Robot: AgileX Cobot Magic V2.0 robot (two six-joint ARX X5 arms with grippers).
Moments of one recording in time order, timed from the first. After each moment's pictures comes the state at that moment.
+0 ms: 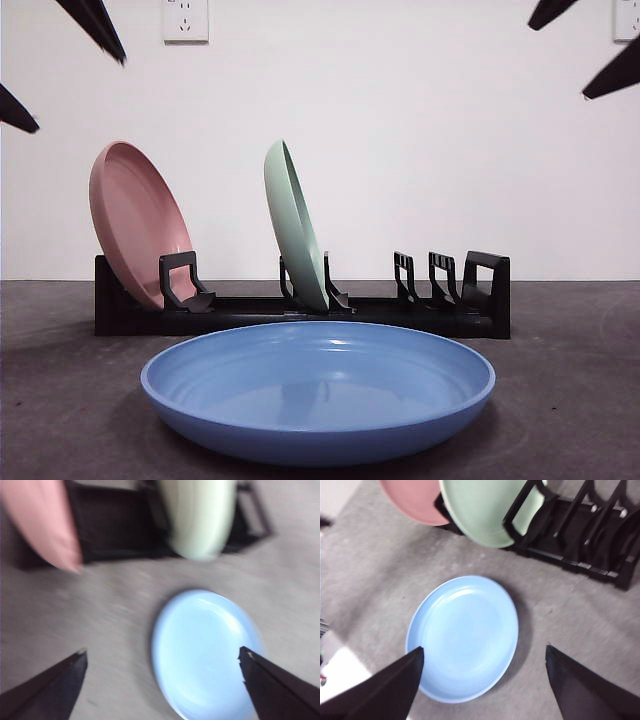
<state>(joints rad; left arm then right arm) -0.24 1.09 1.05 -0.78 0.37 -0.23 0.17 0.94 0.94 -0.79 -0.64 0.03</state>
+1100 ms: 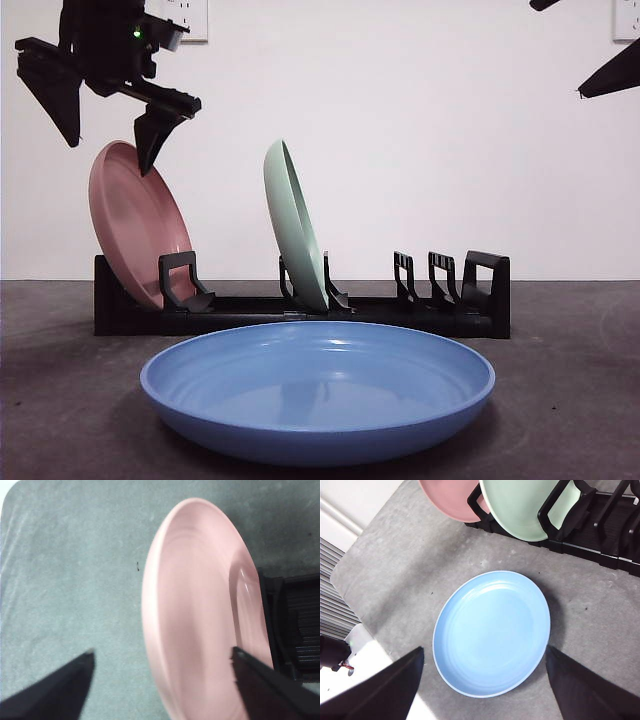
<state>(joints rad) -0.40 1.73 1.60 -0.84 -0.53 -0.07 0.20 0.84 0.83 -0.71 -0.70 0.09</state>
